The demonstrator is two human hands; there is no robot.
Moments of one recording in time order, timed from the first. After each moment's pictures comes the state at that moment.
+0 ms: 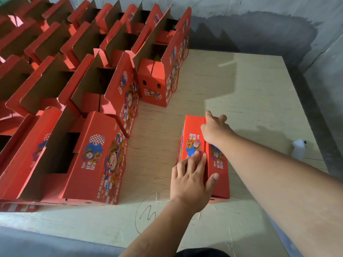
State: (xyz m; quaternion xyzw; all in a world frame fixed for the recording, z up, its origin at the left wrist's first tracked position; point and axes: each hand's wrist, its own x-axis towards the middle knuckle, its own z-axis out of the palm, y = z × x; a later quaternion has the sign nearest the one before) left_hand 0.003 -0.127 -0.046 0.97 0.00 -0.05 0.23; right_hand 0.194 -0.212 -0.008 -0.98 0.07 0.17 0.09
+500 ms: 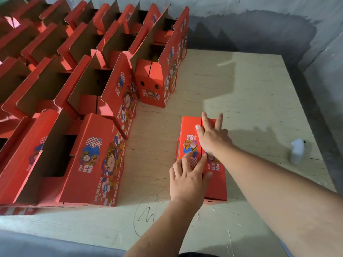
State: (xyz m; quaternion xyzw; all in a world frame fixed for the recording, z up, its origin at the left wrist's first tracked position) left_hand 0.012 -0.136 -0.051 0.98 0.05 -0.01 0.20; right_hand 0.175 -0.225 -0.036 -0.98 0.02 0.13 0.14
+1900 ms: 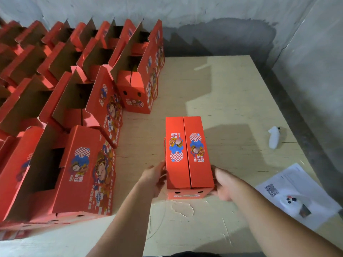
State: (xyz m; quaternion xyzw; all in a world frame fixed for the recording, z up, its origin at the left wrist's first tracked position) left_hand 0.036 -0.067 -0.056 0.50 0.41 -0.23 0.72; right_hand 0.038 -0.295 -0.057 -0.61 0.40 0.34 0.59
